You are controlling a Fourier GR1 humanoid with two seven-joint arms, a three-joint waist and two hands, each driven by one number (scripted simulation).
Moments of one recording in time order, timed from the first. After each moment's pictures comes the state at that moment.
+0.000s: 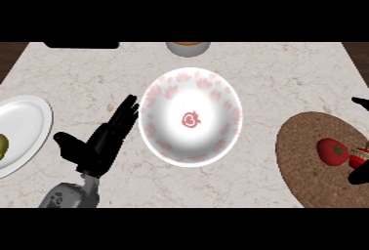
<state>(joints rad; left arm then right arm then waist) -0.14 0.25 -0.31 -1.55 0.37 0.09 0.08 -0.17 -0.90 0.13 -1.75 0.12 0.35 0.88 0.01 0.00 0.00</state>
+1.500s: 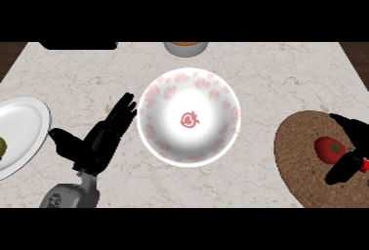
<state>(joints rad) -0.12 0.14 -0.18 -1.57 0.26 -0.01 0.16 -0.17 -0.60 0.07 -1.53 0.50 0.49 0.76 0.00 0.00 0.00</state>
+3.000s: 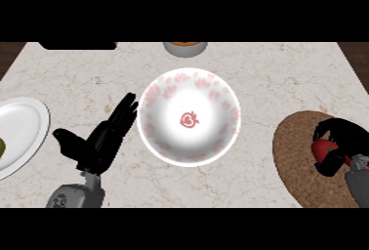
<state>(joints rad) -0.12 0.06 -0.12 -1.57 0.18 -0.07 0.18 -0.20 -0.47 0.00 -1.33 0.83 0.36 0.41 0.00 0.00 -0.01</state>
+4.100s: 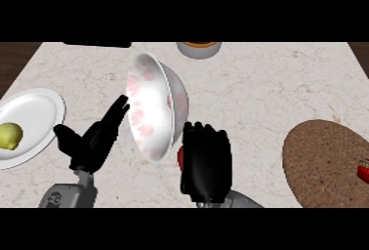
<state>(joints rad) -0.12 0.09 -0.08 -1.52 0.15 -0.09 0.19 -0.49 -0.03 0.79 -1.67 1.12 0.18 1.14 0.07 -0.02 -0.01</state>
